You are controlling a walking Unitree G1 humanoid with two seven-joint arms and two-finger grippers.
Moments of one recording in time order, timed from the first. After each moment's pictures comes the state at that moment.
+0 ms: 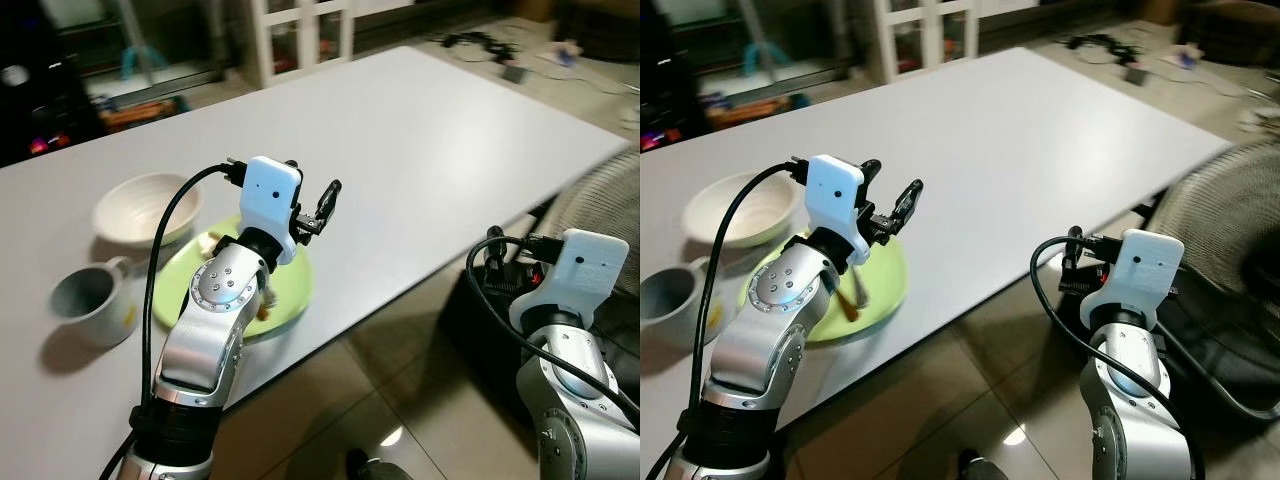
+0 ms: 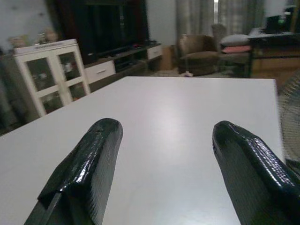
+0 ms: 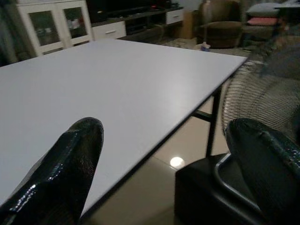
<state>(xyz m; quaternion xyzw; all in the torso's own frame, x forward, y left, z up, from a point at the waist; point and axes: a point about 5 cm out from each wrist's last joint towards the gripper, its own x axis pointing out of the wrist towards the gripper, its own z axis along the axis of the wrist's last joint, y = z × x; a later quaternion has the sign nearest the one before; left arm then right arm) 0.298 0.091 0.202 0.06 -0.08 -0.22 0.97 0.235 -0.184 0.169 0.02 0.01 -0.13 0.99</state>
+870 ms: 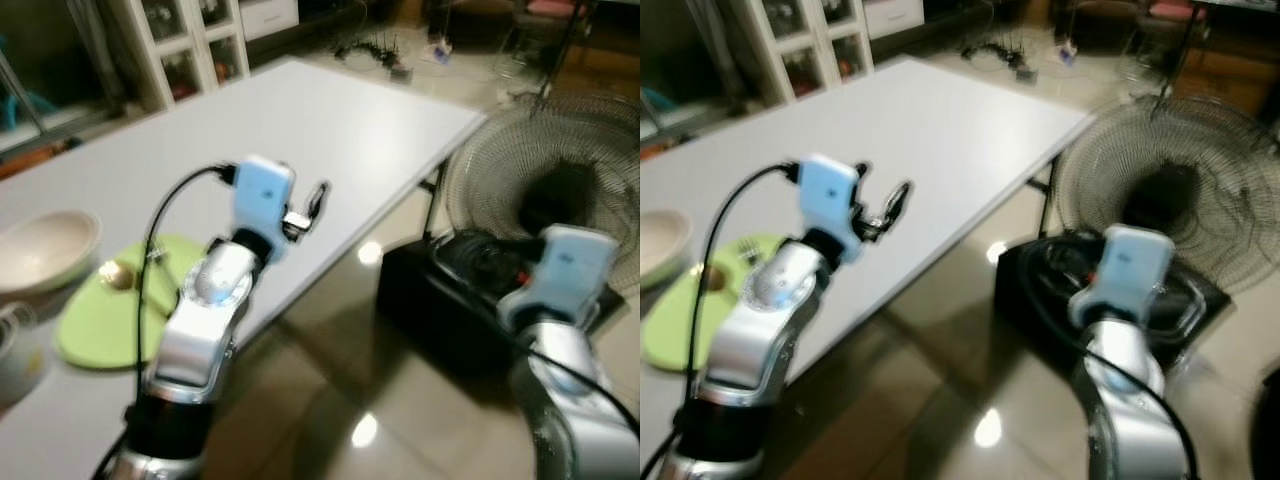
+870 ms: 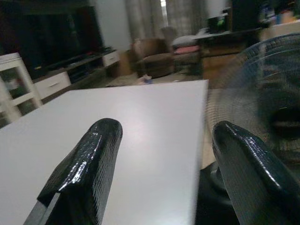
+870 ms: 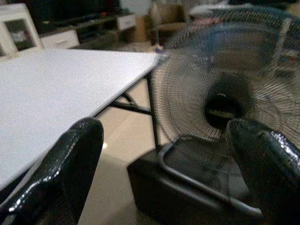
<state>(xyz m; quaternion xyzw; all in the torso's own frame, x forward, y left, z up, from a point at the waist) 0.304 0.101 0.196 0.06 -0.07 -0.19 0.98 0.236 -0.178 0.168 0.01 0.02 -0.11 0.99</state>
